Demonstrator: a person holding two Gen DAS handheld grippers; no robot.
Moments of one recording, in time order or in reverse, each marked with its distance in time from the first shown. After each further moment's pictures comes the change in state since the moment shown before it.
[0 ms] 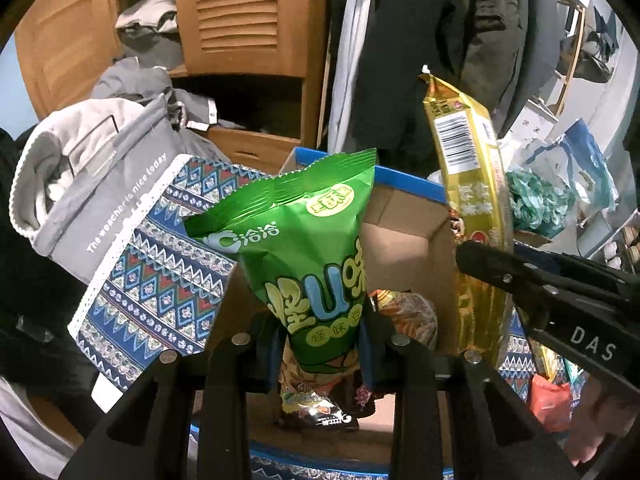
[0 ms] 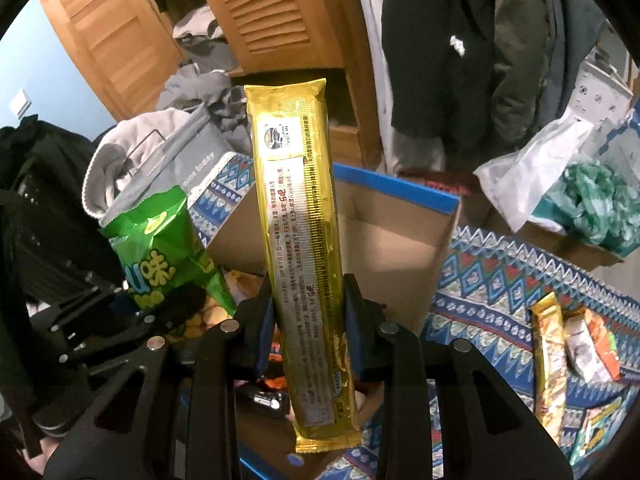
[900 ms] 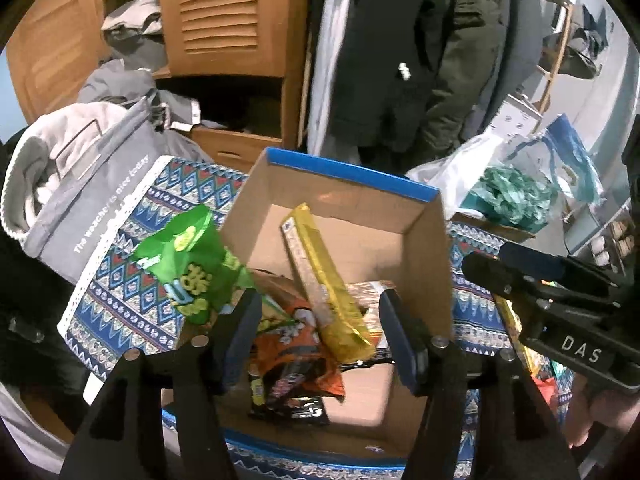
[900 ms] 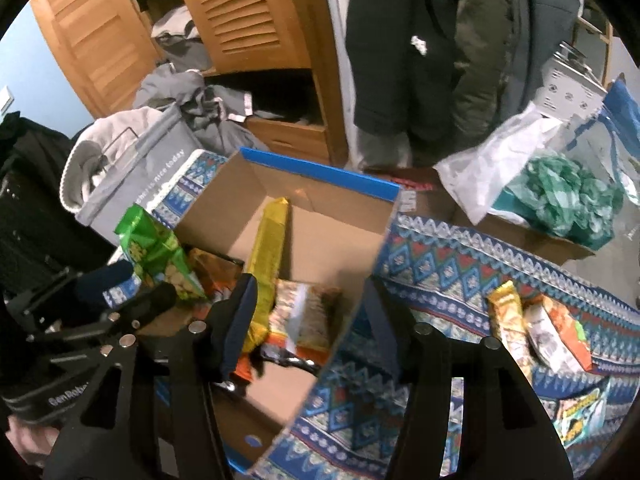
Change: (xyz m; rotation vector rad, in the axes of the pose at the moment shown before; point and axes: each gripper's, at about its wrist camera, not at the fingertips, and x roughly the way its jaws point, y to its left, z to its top) left arm -0.011 -0.026 -0.001 0.025 0.002 -0.050; right arm -0.025 -0.028 -0.015 0.001 -0.004 -0.103
